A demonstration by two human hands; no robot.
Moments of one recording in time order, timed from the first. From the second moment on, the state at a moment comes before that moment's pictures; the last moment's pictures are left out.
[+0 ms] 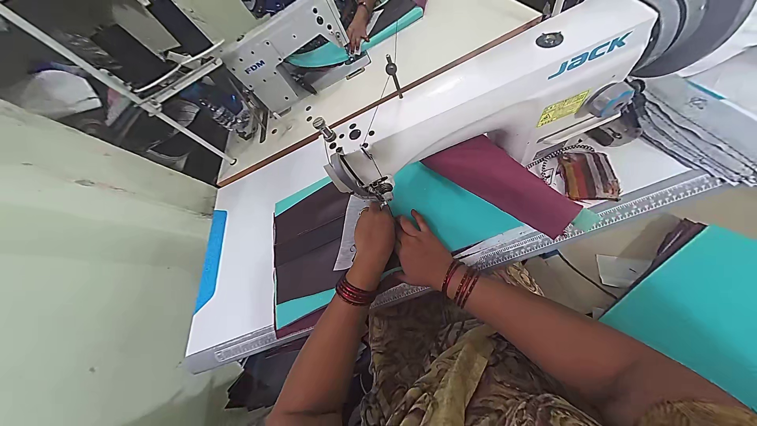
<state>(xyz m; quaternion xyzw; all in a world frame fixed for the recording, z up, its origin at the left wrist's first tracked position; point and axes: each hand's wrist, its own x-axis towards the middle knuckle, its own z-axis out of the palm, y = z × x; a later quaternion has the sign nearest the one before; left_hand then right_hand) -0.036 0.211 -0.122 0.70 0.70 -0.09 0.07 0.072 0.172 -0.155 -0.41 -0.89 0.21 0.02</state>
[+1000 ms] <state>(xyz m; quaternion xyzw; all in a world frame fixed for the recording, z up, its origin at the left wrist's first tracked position) -0.031 0.201 -0.110 0.68 0.71 -0.13 0.13 0.071 0.168 -0.161 -0.42 -0.88 0.19 0.07</state>
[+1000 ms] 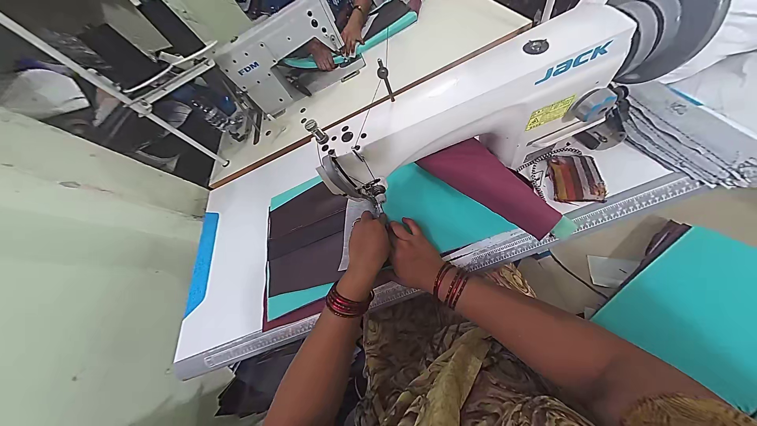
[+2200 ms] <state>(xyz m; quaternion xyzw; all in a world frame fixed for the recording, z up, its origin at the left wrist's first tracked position) -0.052 0.191 -0.127 0.74 0.67 -0.02 0.08 0.061 0.169 -0.187 -0.43 -0.88 0.02 0.18</state>
